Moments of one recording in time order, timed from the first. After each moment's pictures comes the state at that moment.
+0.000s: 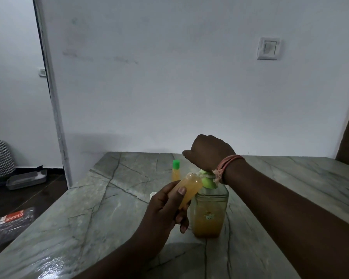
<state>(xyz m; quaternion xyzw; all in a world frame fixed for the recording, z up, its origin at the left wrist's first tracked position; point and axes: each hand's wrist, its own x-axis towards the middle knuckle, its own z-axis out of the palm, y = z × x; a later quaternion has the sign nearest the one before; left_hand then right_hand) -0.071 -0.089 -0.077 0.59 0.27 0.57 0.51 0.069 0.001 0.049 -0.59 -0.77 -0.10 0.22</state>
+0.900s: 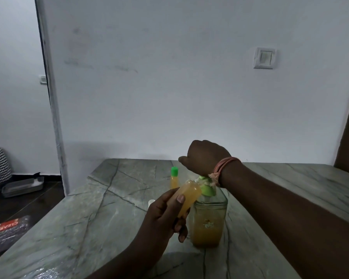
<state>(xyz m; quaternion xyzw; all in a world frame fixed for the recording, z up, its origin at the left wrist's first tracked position) -0.070 -0.088 -0.076 0.60 0.26 0.57 0.50 0.065 -0.005 0.058 -0.57 -0.79 -0.13 0.19</state>
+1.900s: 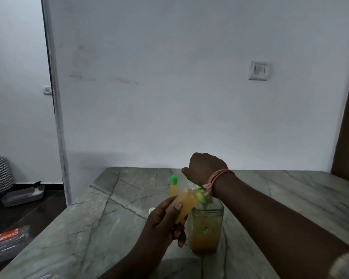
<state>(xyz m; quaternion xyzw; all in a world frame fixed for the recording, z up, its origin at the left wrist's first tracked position) -0.070 -0.091 -0.074 0.58 0.25 0.57 0.52 0.070 -0.012 0.053 -0.61 -0.76 -0.10 0.21</state>
